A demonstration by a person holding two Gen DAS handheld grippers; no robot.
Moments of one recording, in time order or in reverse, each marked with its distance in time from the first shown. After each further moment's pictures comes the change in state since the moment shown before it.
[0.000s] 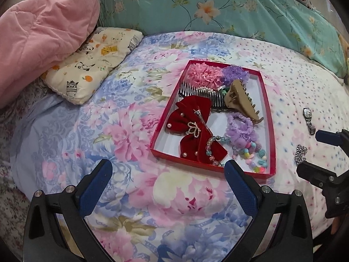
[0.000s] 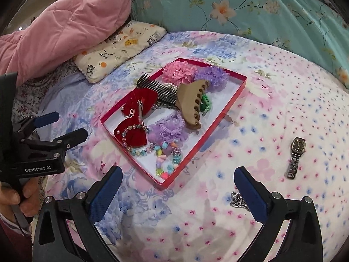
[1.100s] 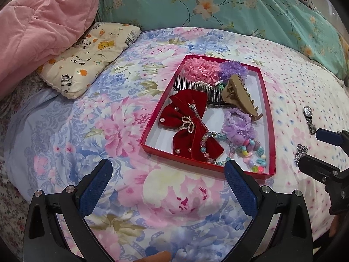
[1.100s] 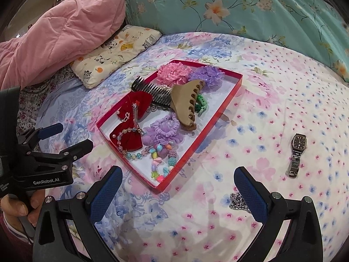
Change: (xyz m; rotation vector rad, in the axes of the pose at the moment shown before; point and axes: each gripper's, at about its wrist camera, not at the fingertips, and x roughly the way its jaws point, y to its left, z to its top) left arm 0.011 -0.007 -0.005 -0.026 0.016 -0.018; right arm 0.003 -0.010 0.000 0.032 -0.023 0.005
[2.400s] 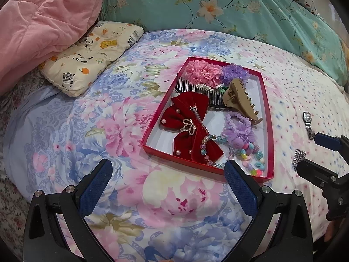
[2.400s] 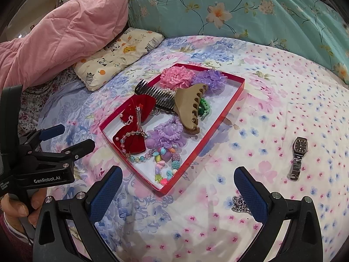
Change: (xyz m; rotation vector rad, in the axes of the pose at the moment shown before) left arm -0.002 0.004 0.001 -0.031 -0.004 -0.006; right arm -0.001 0.004 0.001 -0.003 -0.019 0.006
